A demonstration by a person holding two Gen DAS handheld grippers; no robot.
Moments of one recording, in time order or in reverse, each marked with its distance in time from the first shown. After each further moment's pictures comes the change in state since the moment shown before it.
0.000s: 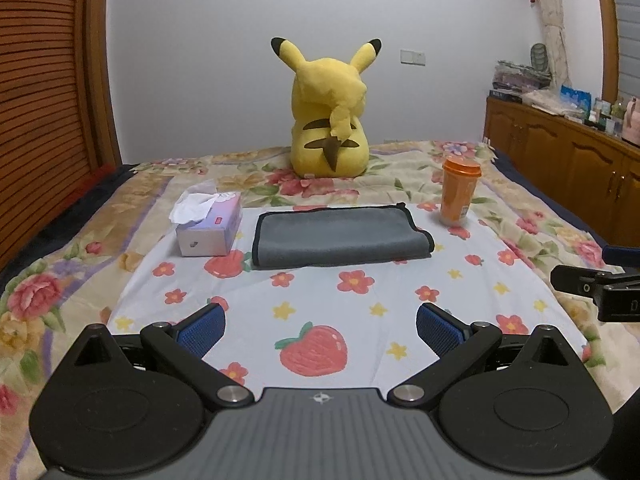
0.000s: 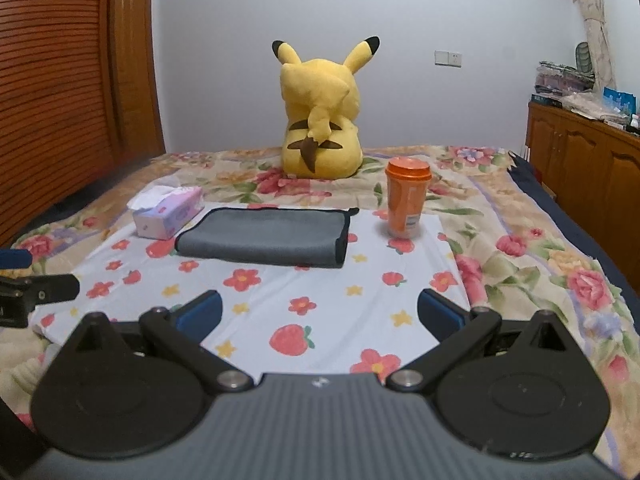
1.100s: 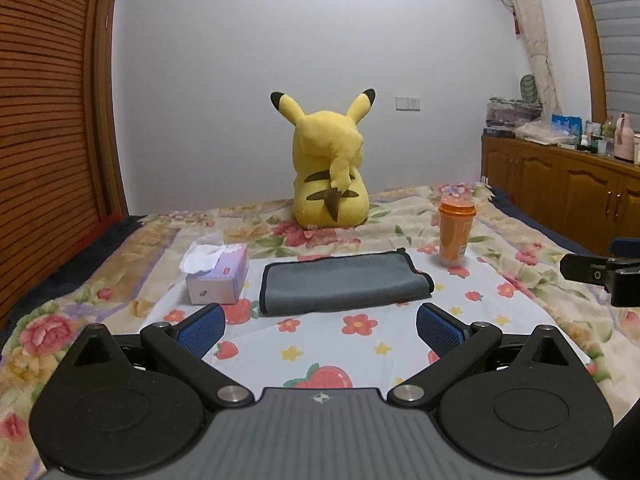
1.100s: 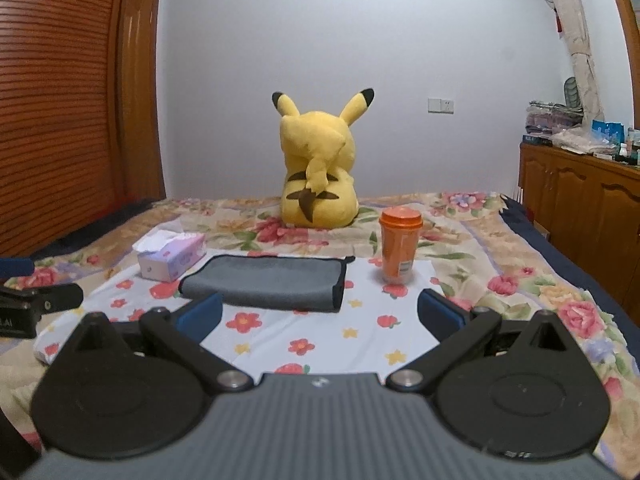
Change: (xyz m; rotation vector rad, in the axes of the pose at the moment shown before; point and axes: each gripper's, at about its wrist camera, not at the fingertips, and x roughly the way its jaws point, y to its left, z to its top) left arm -0.023 -0.005 -0.008 0.042 -0.173 0.018; right arm -0.026 -0.002 -0.001 0.005 -0.167 -0.007
